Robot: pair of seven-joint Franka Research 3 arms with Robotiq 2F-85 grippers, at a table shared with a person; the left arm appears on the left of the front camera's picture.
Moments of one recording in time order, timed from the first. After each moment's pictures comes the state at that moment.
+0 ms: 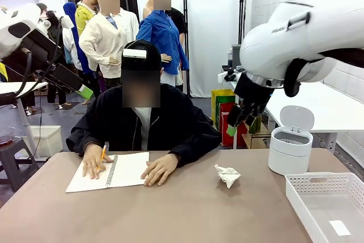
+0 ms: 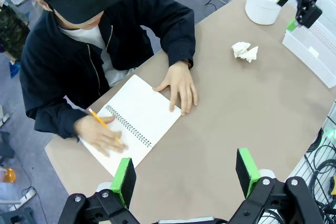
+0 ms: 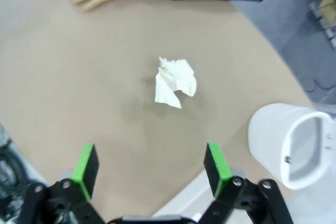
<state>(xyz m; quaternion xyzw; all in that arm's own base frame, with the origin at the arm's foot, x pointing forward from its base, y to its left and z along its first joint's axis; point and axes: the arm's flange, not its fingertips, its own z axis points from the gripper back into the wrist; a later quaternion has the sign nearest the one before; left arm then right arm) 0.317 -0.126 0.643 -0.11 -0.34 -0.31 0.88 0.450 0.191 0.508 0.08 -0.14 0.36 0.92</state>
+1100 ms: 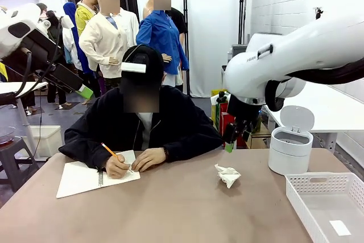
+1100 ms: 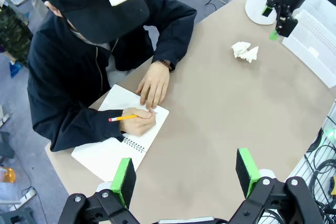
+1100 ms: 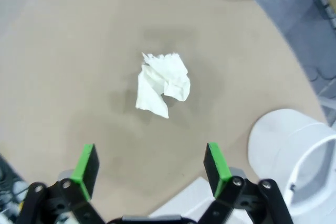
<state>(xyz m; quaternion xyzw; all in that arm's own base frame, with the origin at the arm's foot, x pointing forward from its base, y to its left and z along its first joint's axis) 0.317 -0.126 0.643 -0.11 -0.34 -0.31 0.88 0.494 0.201 0.443 0.05 -0.08 0.38 0.92</state>
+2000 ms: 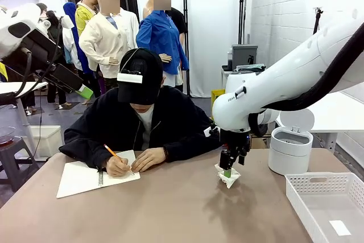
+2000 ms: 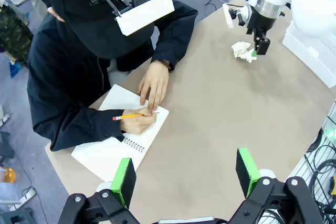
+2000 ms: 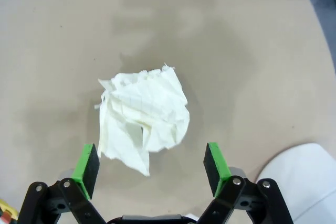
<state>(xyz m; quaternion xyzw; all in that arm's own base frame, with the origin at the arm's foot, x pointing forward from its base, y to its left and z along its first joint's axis) 0.317 -0.126 0.643 -0.11 -0.34 -0.31 0.88 0.535 0.223 0.338 0.01 -0.01 0.41 0.91</state>
